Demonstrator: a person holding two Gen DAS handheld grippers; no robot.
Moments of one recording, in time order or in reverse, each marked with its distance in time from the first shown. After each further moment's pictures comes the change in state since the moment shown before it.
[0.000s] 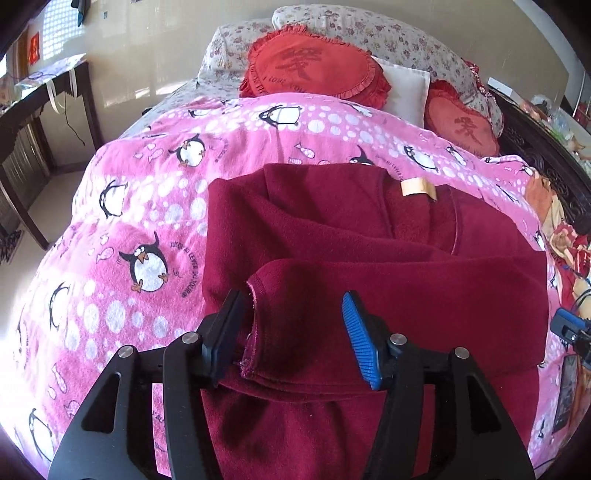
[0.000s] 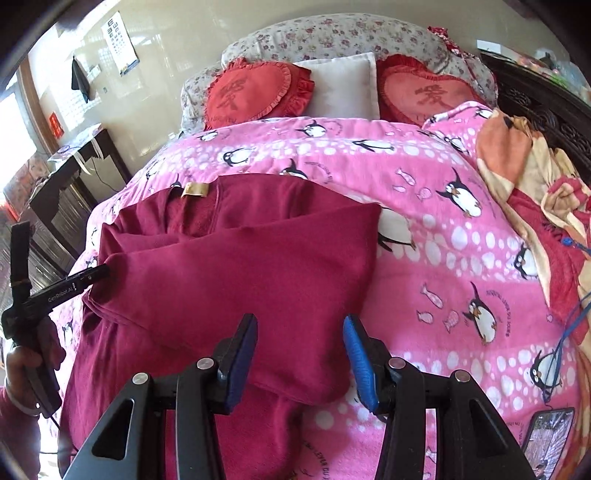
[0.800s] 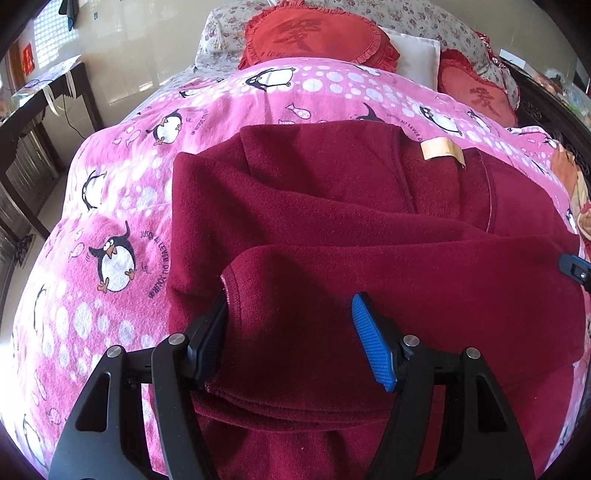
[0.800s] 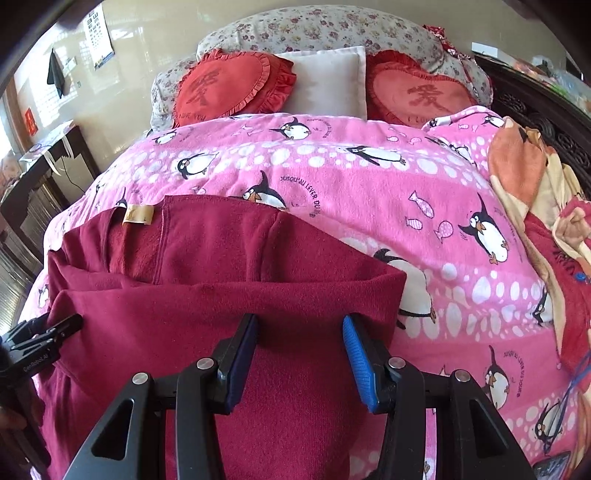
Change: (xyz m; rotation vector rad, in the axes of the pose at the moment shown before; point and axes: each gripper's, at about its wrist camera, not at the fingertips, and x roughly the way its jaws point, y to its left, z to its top) left arm 0.046 -0.016 -0.005 0.037 0.072 0.081; right arm 0.056 -0.012 0.043 0.025 0.017 -0.102
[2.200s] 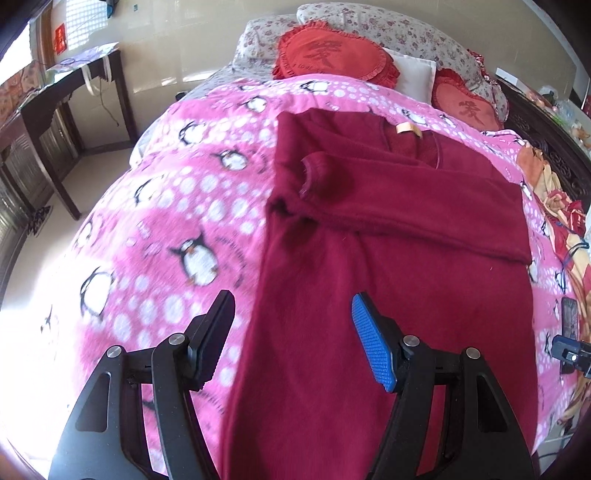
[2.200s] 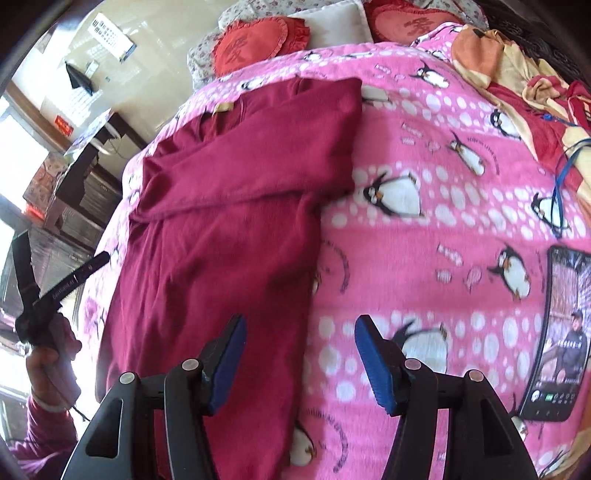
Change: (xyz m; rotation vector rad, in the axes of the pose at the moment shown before) left arm -0.141 0.048 -0.124 -0.075 -0.023 0.003; right arm -0.109 -0.015 -0.170 0.083 0.206 0.272
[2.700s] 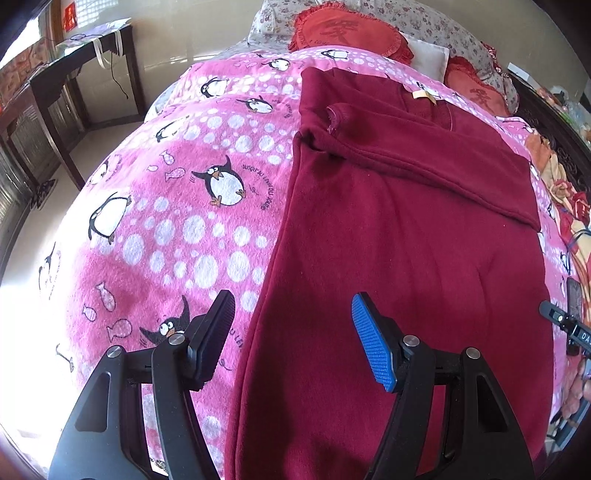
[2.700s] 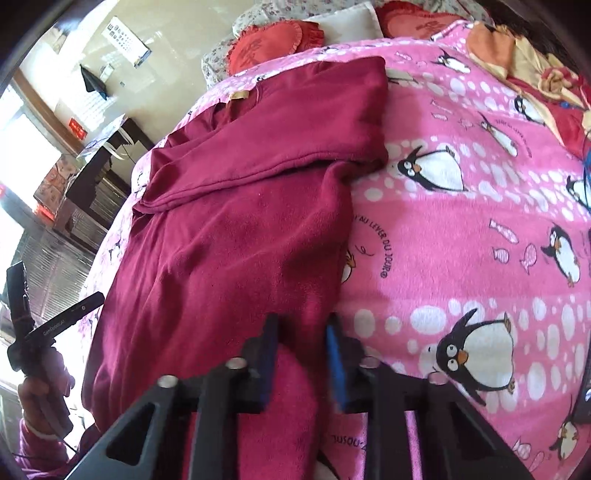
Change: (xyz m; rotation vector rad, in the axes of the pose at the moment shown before) left arm 0.002 0.016 -0.046 -0.030 0.063 0.009; right arm 0.033 0.010 -0.015 -0.032 -0.105 0.008
